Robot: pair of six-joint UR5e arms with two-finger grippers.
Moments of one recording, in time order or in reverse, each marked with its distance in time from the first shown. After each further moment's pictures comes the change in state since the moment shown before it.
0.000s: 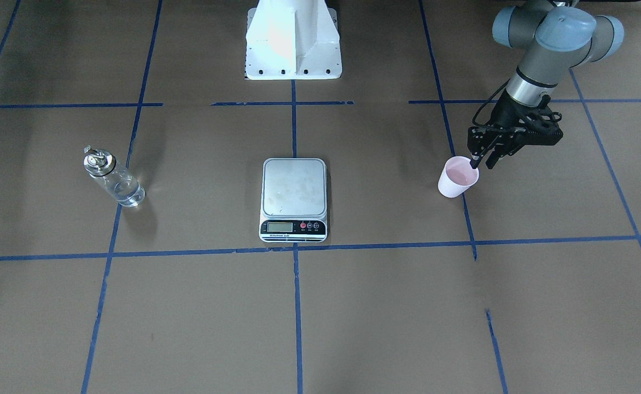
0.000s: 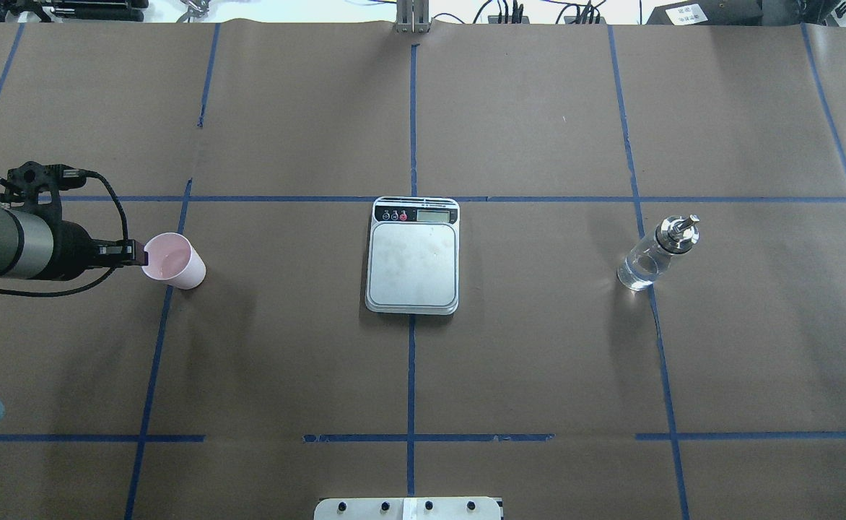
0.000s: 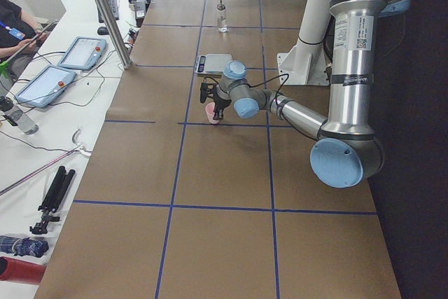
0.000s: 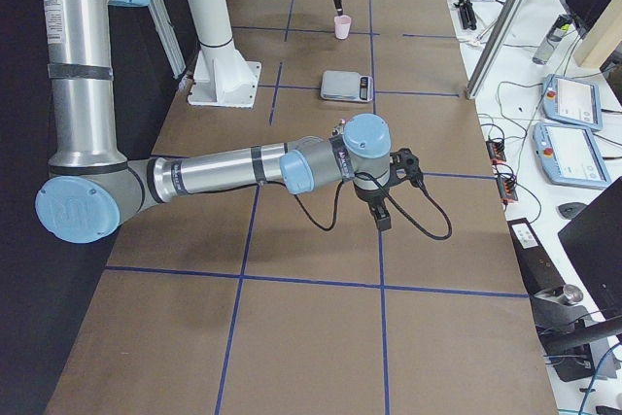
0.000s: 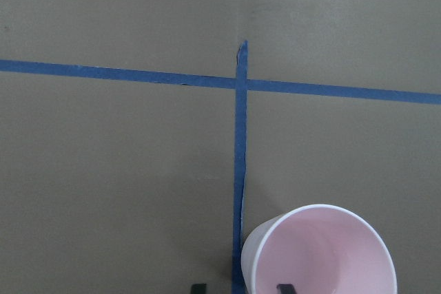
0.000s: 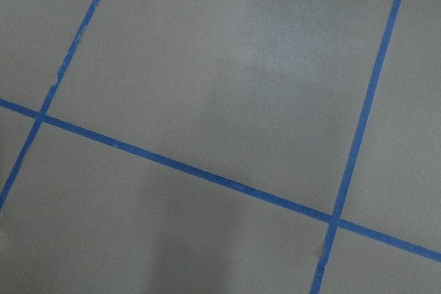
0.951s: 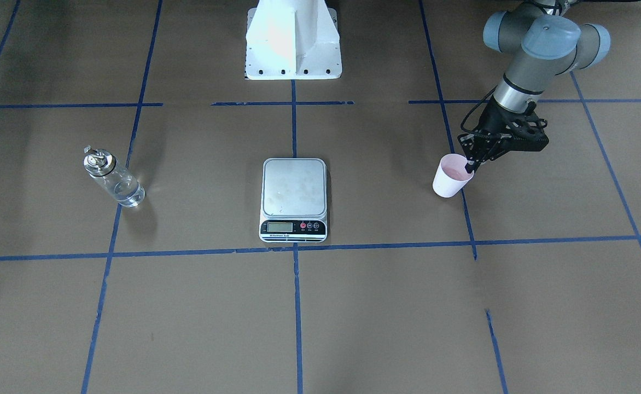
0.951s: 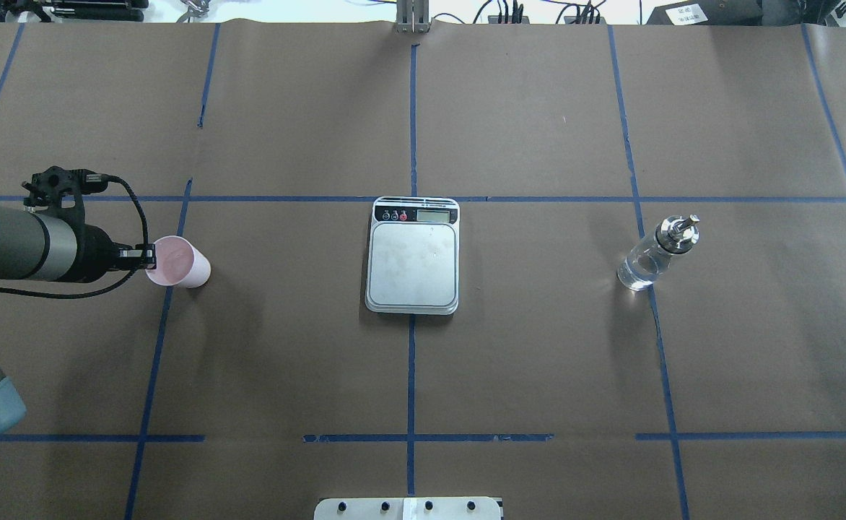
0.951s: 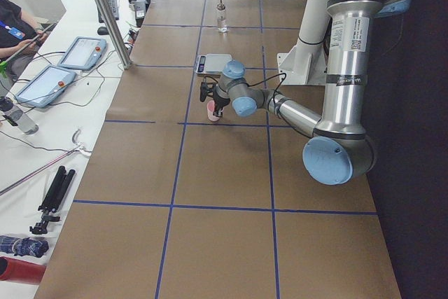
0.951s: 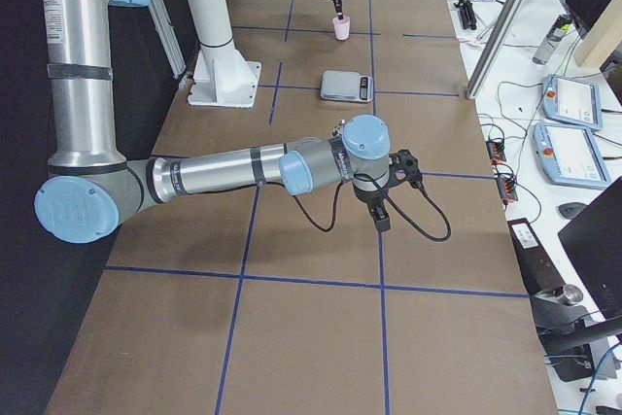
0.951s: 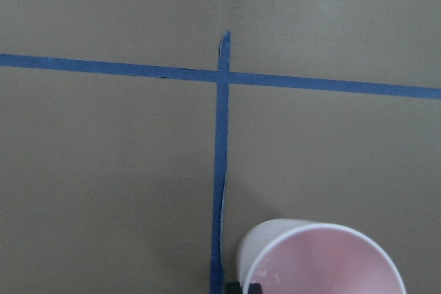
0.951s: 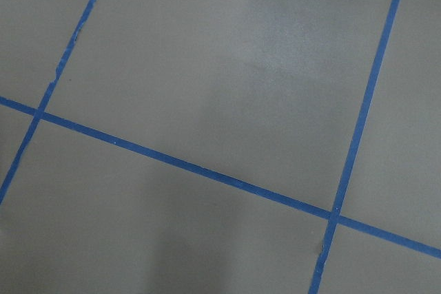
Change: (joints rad) left arm 0.022 -0.046 0.023 0.019 0.011 -0.013; right arm 0.000 -0.003 0.000 0.000 0.001 -0.001
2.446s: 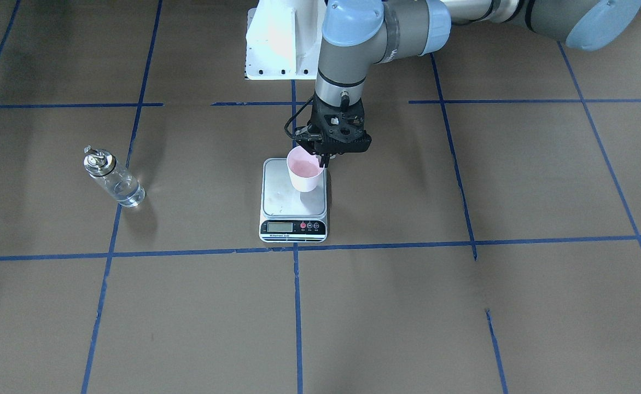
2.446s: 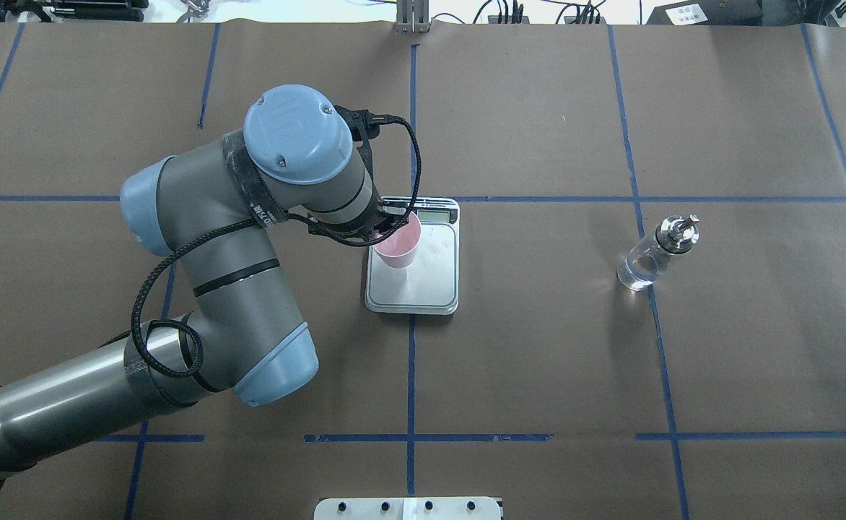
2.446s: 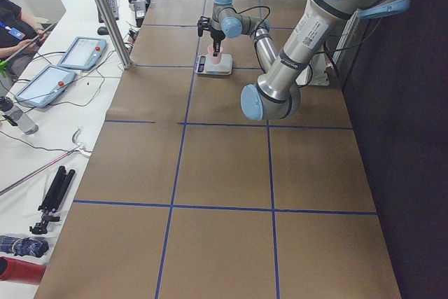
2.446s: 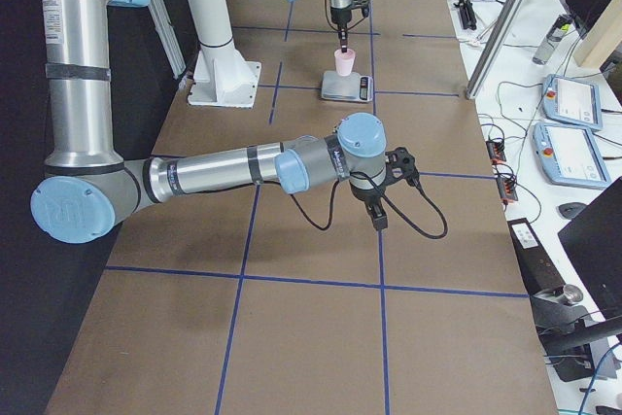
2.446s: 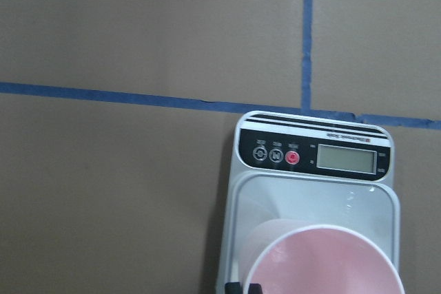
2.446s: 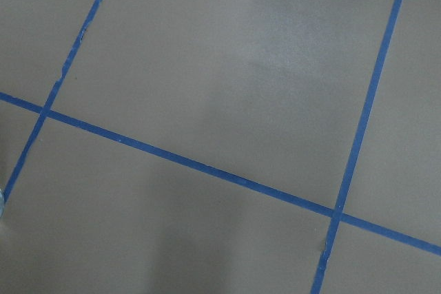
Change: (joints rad) left arm 0.137 -0.744 0.182 0.604 0.000 -0.096; right arm 0.001 -0.016 0.025 0.000 0.001 0.002
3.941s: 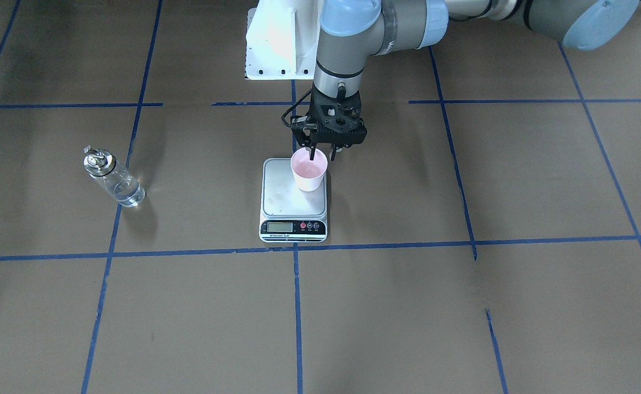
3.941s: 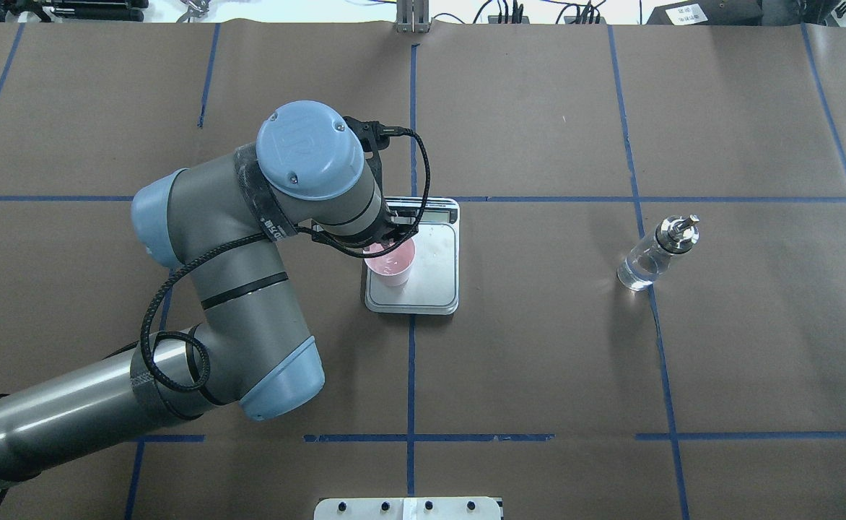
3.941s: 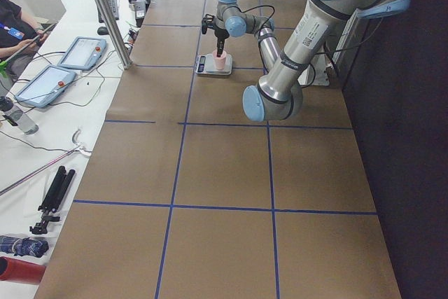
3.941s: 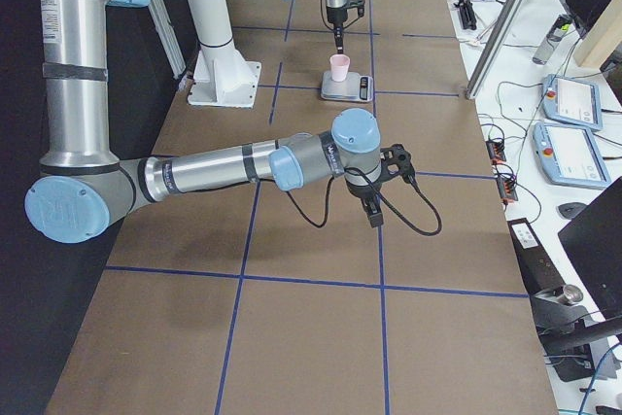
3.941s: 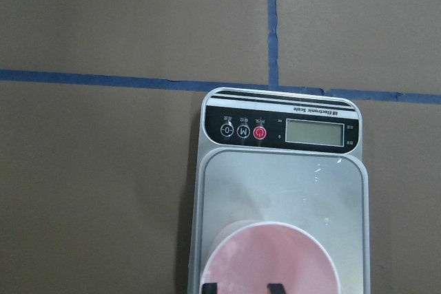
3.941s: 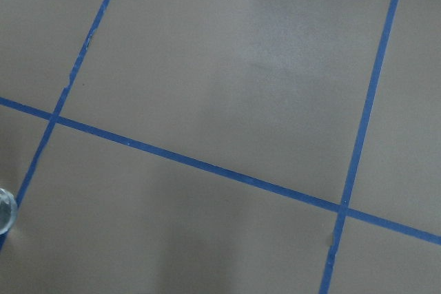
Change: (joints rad) left arm 0.006 0.058 -0.089 0.012 0.019 0.079; right arm 0.000 -0.019 0.054 0.000 0.002 0.068
